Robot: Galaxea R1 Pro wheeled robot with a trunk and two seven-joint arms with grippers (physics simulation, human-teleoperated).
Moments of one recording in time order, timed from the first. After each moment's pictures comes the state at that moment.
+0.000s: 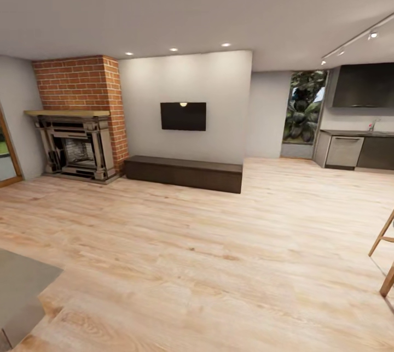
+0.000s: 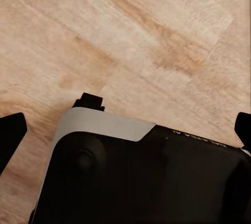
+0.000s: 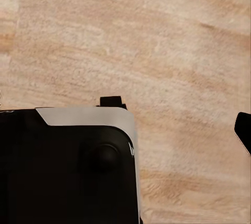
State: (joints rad) left arm -0.22 -0.02 -0.13 0.00 0.44 0.02 0.04; right arm -0.11 -0.02 0.19 0.03 -0.22 -0.17 -0.07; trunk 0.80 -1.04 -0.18
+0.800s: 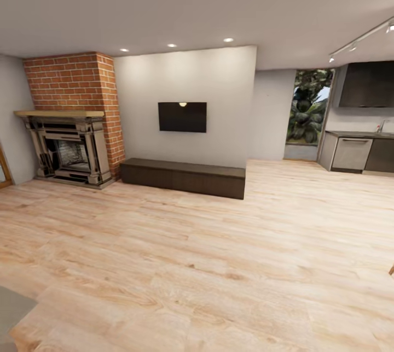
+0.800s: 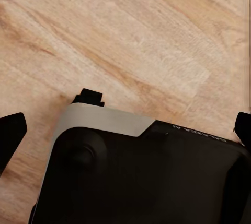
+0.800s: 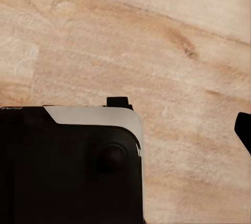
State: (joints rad) left arm -0.22 -0.02 -0.13 0.00 0.44 0.04 0.04; right arm -0.11 0.00 0.19 0.03 -0.18 -0.17 -0.07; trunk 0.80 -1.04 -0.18
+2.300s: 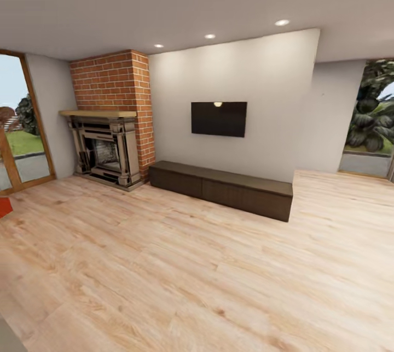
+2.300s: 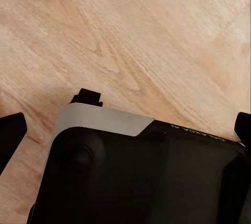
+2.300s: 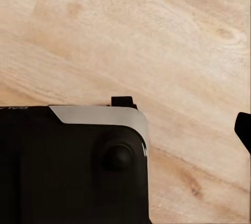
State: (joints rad) left arm -0.22 -0.02 -0.13 0.00 0.43 0.04 0.04; right arm -0.11 0.01 0.18 0.03 -0.18 -0.17 -0.07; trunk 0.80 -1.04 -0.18
